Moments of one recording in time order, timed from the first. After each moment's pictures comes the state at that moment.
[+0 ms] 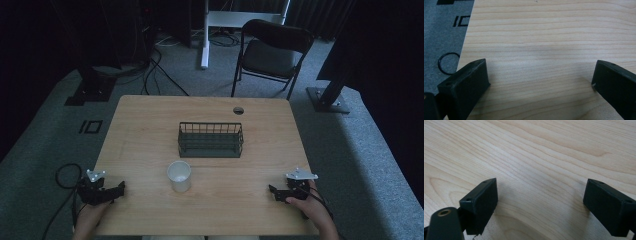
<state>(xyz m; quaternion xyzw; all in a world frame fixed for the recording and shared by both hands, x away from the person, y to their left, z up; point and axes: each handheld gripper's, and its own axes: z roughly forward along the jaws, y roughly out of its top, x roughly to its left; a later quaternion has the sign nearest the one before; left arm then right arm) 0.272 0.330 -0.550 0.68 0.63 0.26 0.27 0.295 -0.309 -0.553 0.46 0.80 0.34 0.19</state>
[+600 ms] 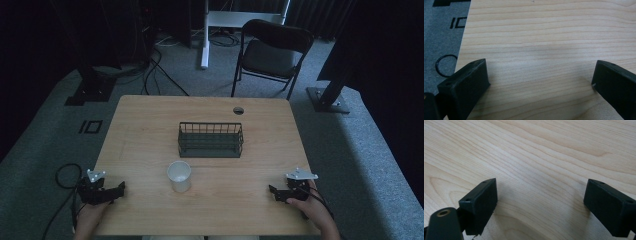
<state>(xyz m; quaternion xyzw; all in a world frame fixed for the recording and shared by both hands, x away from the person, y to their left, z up) 0.273 0.331 -0.550 0.69 0.63 0.25 0.27 0.296 -0.309 -0.553 0.46 0.80 0.34 0.19</state>
